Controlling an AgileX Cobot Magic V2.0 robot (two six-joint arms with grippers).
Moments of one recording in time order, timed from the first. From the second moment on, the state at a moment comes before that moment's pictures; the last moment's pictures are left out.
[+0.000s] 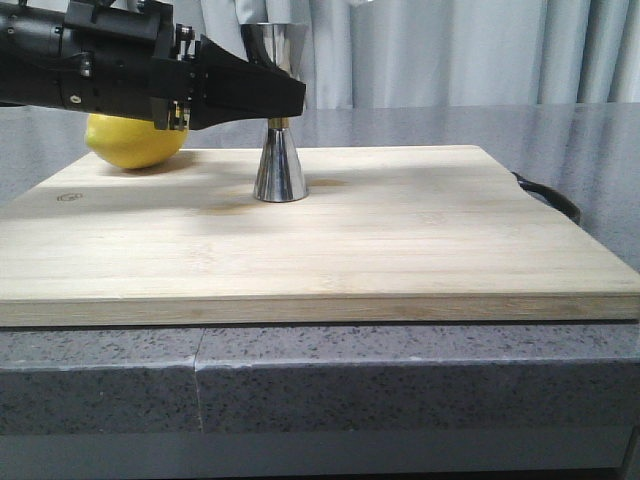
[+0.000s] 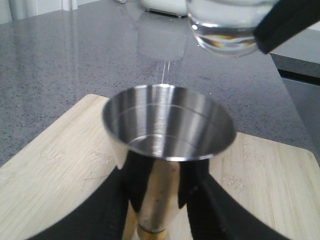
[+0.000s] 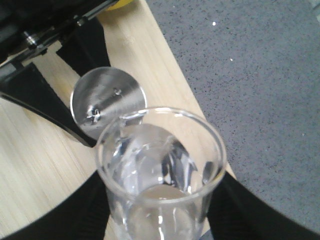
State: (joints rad) left arm -0.27 1.85 -1.07 -1.77 1.15 2.14; right arm 0.68 1.65 -1.75 -0.18 1.08 -0.46
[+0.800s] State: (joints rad) left arm -0.27 1.85 -1.07 -1.77 1.15 2.14; right arm 0.69 1.71 -1.79 -0.26 1.10 -0.61
